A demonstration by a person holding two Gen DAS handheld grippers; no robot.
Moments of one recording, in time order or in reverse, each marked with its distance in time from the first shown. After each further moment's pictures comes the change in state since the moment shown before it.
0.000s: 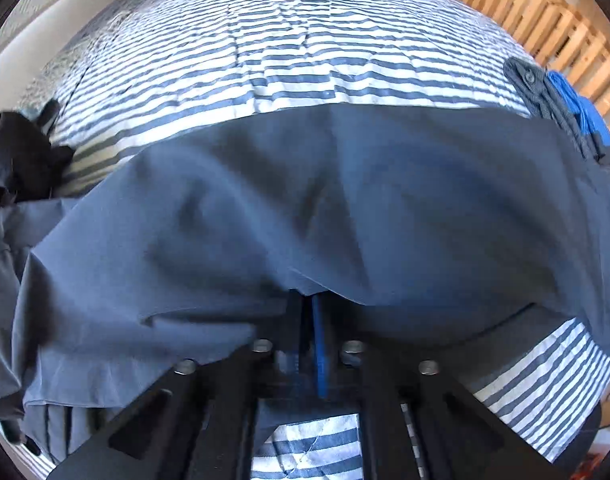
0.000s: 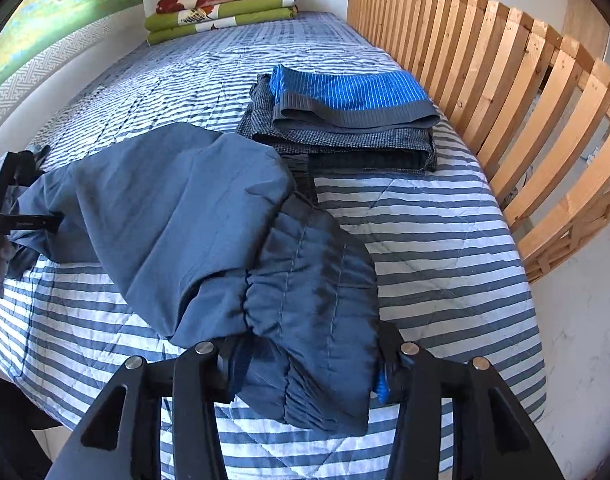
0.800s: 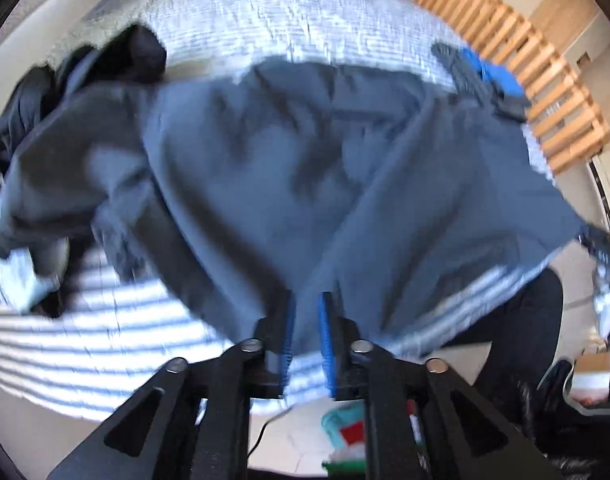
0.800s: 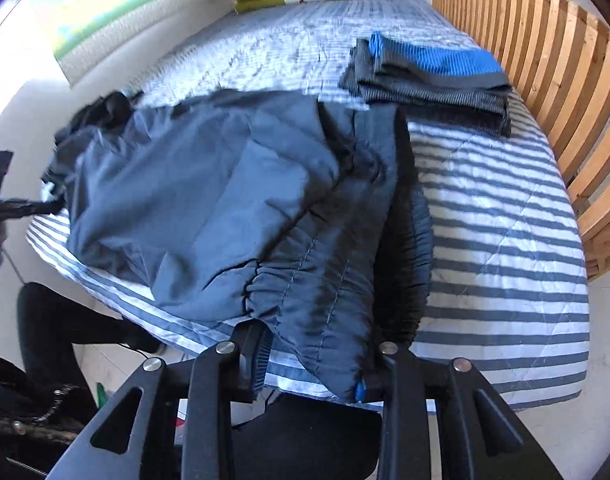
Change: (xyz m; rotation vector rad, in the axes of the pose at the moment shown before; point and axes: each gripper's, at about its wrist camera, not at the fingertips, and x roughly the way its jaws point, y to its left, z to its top) left arm -0.153 0.077 -0.152 0.043 -0.002 -0.135; right arm -0.047 0.006 -0.063 -0.142 0.068 0.307
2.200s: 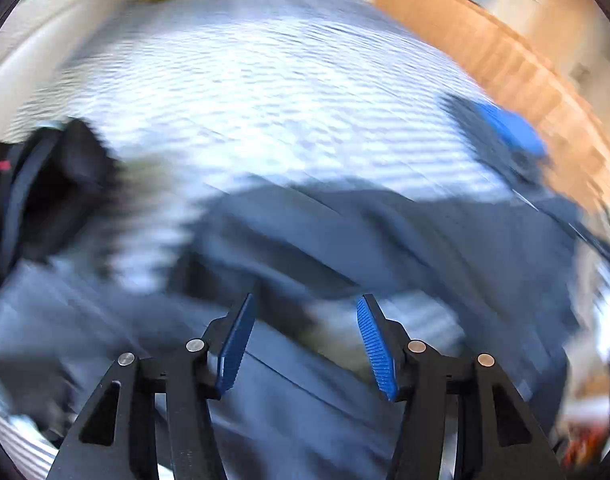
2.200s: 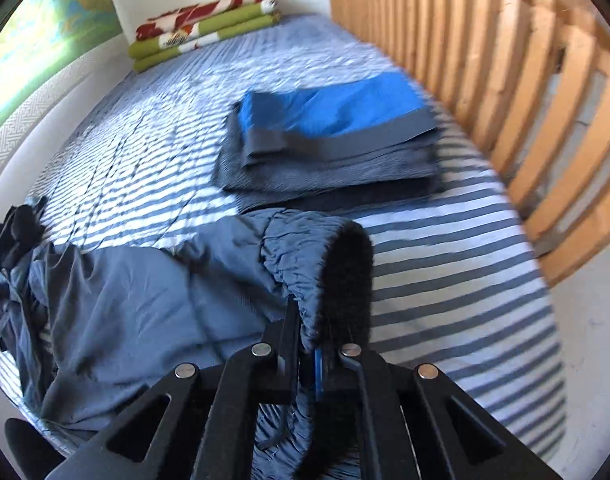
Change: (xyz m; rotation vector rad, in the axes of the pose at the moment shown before) left arm 0.035 -0.005 0.141 -0.015 -0.111 0.056; right arm 0.038 -0.082 0.106 0.276 -0.126 -0.261
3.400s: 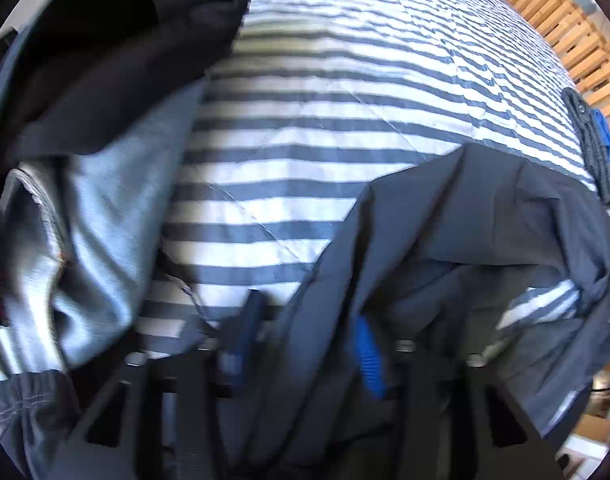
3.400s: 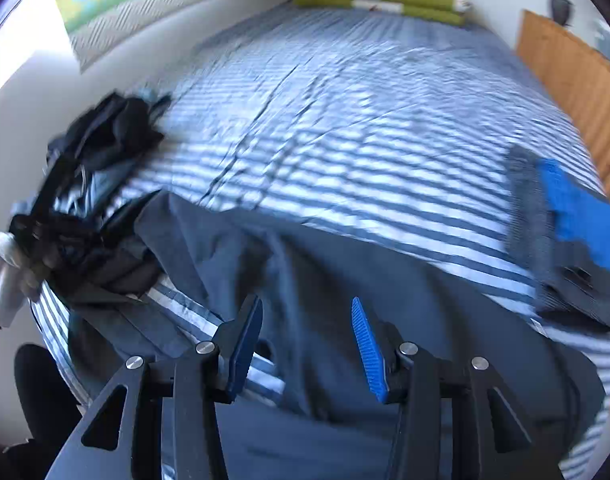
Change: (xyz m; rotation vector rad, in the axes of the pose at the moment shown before) left arm 0.081 0.093 -0.041 -0.138 0.252 0.078; right arm 0.055 0.279 0.021 -0.469 0.160 0.267
